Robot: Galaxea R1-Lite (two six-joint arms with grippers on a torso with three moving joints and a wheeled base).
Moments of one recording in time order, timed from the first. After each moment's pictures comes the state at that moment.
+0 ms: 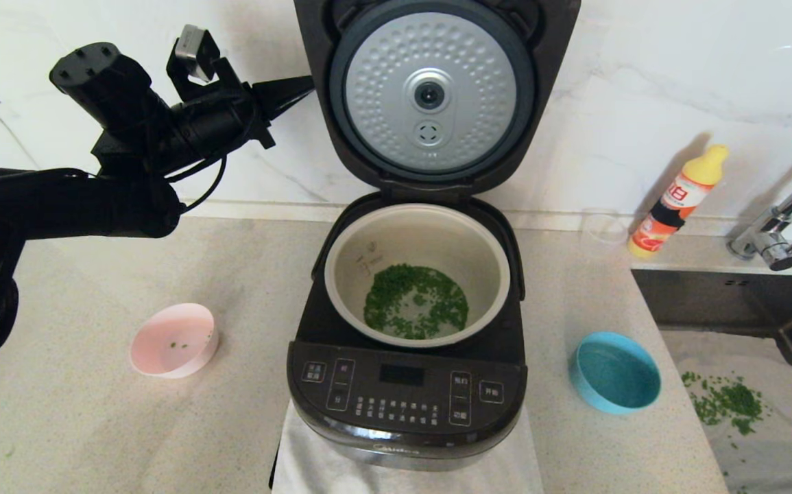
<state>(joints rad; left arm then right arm) -0.10 2.15 -1.77 -1.02 -0.98 -1.16 0.00 0.00 -0.01 0.04 0.03 -0.04</state>
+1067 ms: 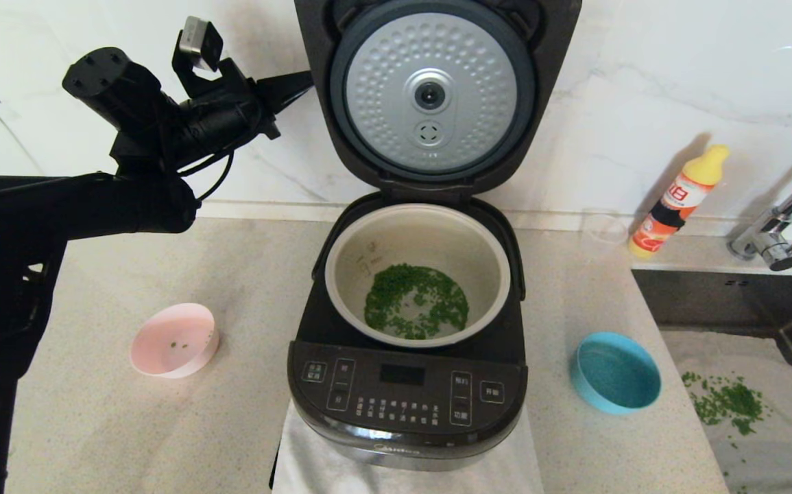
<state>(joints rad) -0.10 2.25 -1.93 -1.08 -1.02 -1.15 0.00 0.00 -0.01 0.04 0.03 -0.04</state>
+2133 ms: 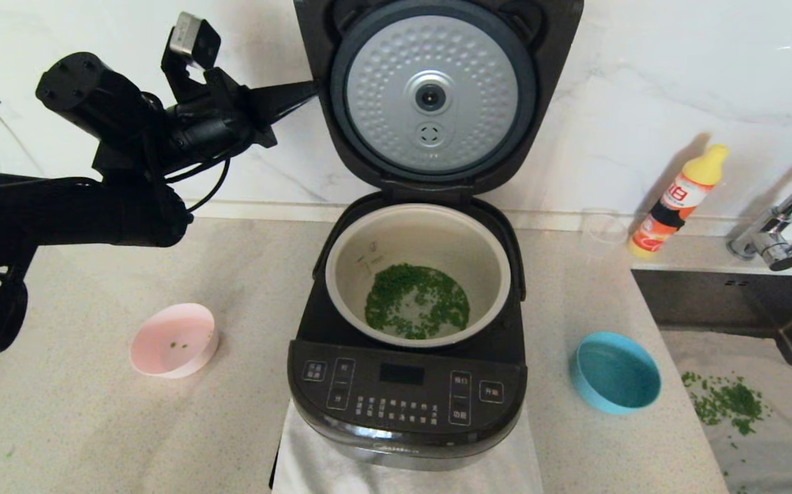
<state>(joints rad) -0.10 2.16 -1.73 -1.26 -1.13 -1.17 0.00 0.00 -0.01 0.04 0.03 -0.04</state>
